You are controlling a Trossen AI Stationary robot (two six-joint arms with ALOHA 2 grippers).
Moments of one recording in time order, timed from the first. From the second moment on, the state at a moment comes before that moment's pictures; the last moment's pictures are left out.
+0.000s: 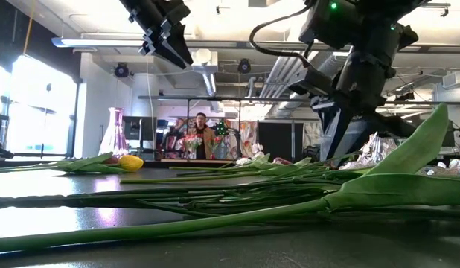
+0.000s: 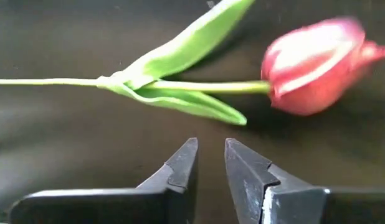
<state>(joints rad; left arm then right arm) 0.32 1.29 1.17 -0.58 -0.27 -0.19 0.13 1.58 0.84 -0.41 0.05 1.40</state>
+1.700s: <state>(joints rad) 0.21 1.41 1.17 -0.53 0.06 0.03 0.51 1.59 0.95 -0.63 -0.18 2.33</state>
